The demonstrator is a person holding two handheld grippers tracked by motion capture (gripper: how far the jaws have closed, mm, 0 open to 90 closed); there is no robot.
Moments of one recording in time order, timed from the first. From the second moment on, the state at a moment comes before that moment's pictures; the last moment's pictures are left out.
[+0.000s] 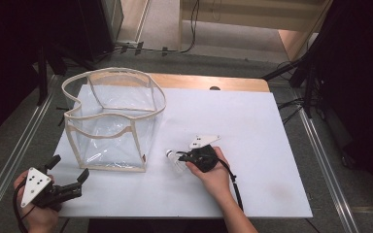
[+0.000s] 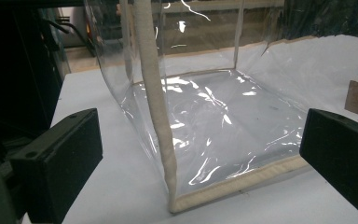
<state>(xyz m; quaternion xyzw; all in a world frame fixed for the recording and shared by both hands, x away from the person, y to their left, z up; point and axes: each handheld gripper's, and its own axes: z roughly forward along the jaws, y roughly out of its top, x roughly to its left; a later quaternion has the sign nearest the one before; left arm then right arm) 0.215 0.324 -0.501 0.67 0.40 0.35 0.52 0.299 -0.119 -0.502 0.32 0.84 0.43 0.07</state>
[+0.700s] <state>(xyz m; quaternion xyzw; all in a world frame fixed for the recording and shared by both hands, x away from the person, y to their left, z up) 0.216 0.324 -0.501 0.67 0.40 0.35 0.52 0.300 -0.127 -0.470 0.31 0.82 0.46 0.09</state>
